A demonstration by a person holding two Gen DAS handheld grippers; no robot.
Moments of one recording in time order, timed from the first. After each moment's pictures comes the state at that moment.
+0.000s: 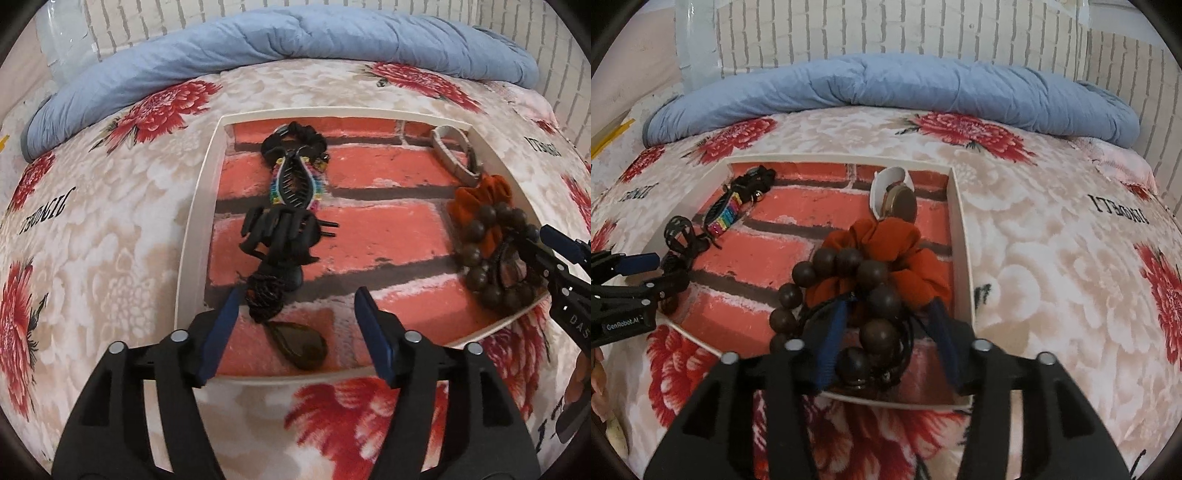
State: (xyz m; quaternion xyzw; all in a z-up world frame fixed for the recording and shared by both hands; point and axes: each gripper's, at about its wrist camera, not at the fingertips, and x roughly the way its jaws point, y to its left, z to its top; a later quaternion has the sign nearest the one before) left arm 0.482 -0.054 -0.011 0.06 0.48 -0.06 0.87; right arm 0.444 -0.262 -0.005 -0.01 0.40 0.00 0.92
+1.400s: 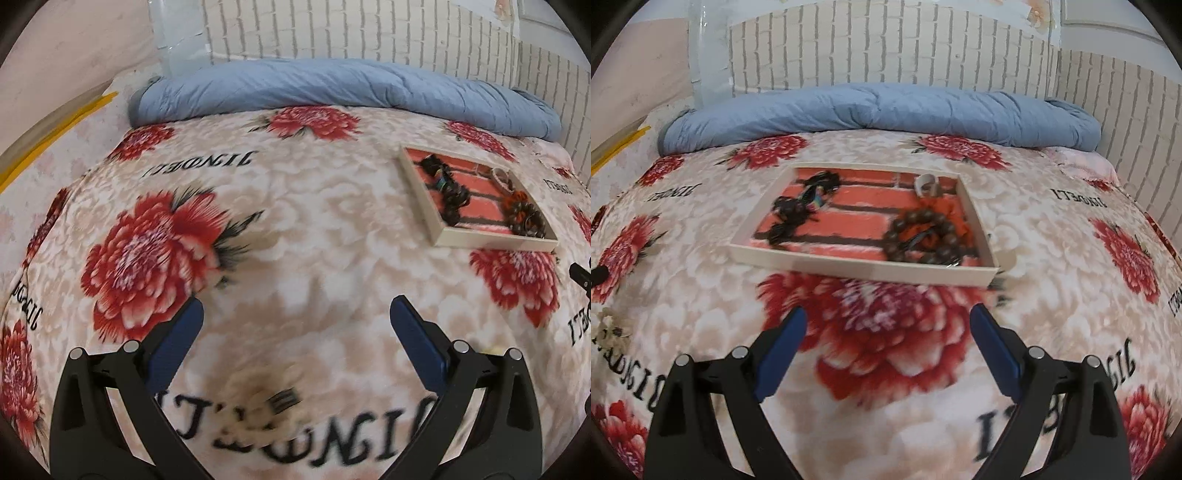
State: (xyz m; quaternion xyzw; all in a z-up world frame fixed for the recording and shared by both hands) left arm 0.311 0.188 0.055 0.02 0.41 0.03 0.91; right arm 0.293 -0.153 0.045 0.00 0.36 -0.05 0.93
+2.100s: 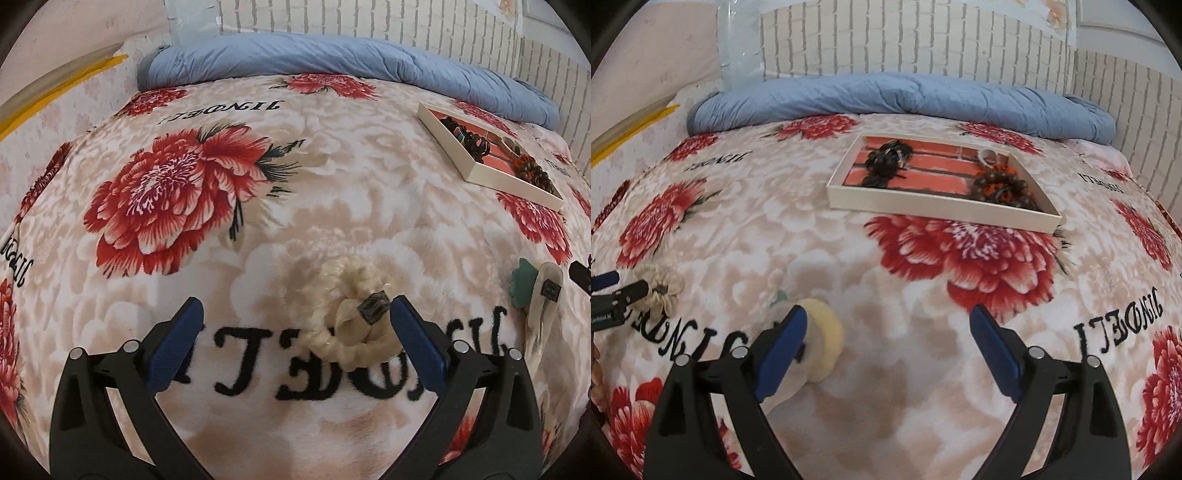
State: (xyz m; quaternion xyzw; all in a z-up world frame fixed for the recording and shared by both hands) left arm 0.265 0.253 -0.005 0.01 0.43 0.01 0.90; right arm 0.243 -0.044 0.012 0.00 0.38 -0.03 0.93
